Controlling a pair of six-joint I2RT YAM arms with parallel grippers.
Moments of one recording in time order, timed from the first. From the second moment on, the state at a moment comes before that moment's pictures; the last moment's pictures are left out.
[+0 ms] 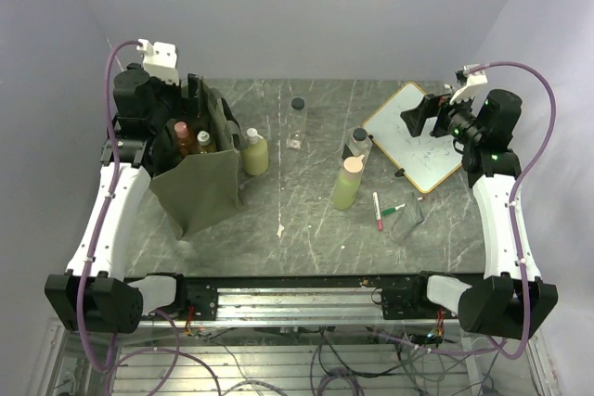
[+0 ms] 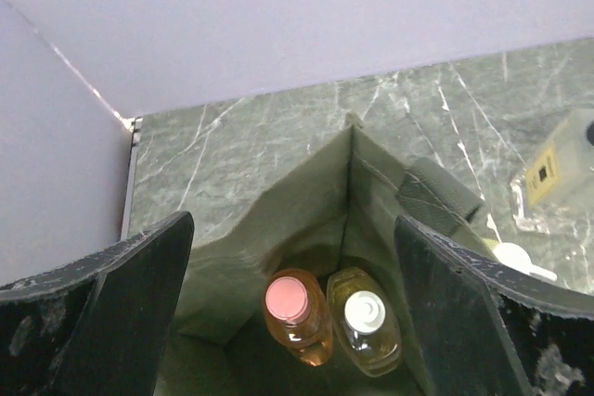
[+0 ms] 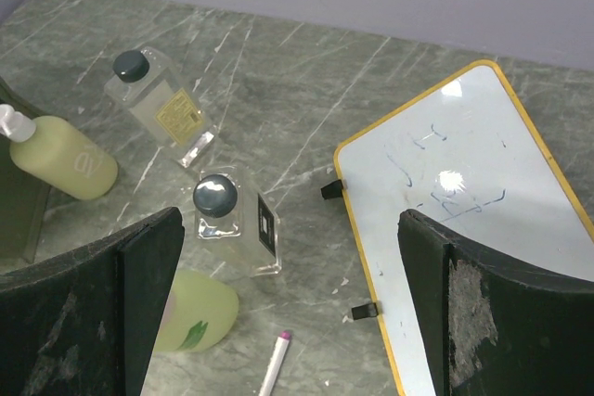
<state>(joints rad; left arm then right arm) -0.08 1.21 1.24 -0.23 -0.01 0.12 -0.15 1.16 1.15 -0.25 -0.55 -0.01</state>
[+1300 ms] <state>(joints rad) -0.41 1.38 1.54 -0.44 0.26 0.44 0.07 1.23 1.24 -0.29 -0.45 -0.23</state>
